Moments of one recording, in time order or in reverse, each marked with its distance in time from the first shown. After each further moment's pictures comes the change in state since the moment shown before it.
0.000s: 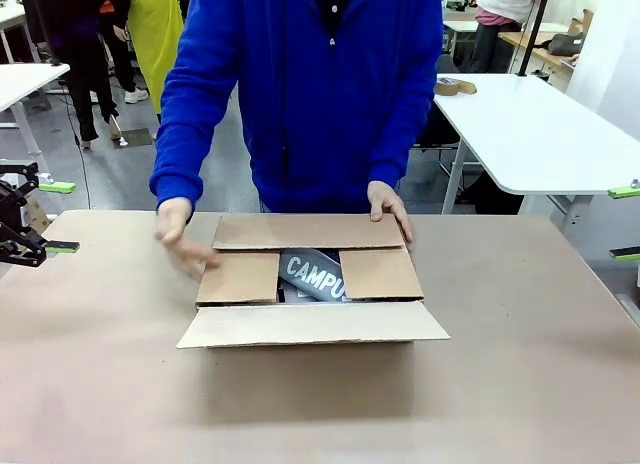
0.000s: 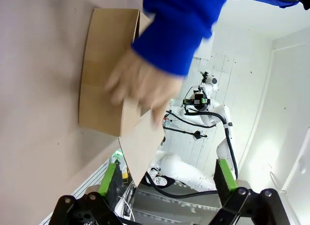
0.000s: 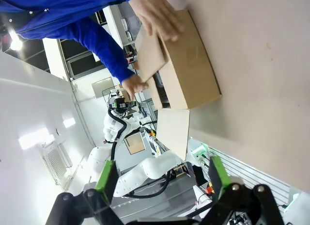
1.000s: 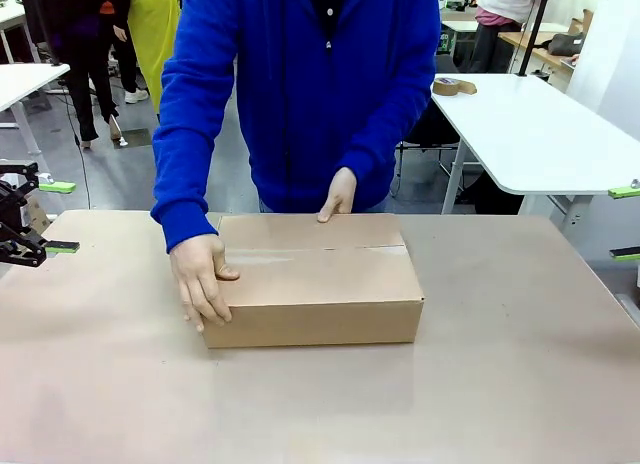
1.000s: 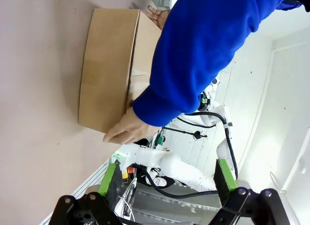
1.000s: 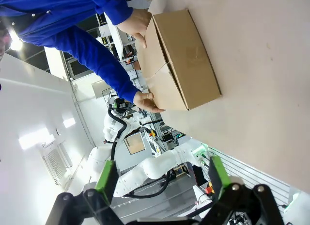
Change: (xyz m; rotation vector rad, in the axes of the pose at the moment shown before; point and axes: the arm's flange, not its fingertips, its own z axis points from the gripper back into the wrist) left arm 0.000 0.000 0.000 0.000 0.000 0.000; right arm 0.000 0.000 0.000 0.000 0.000 0.000
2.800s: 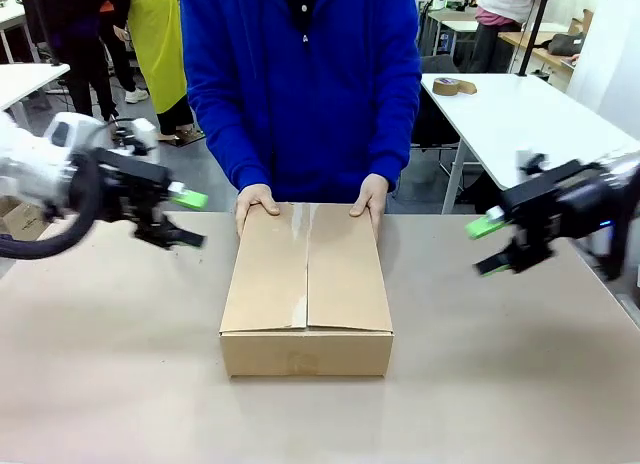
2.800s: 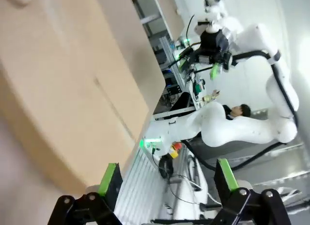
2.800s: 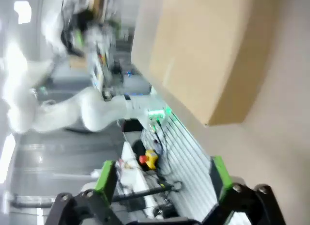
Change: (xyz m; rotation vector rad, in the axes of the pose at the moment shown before) left arm -0.038 -0.069 -0.215 0.046 0.304 -0.606; right arm -0.070 0.064 -0.221 -0.149 0.385 0.646
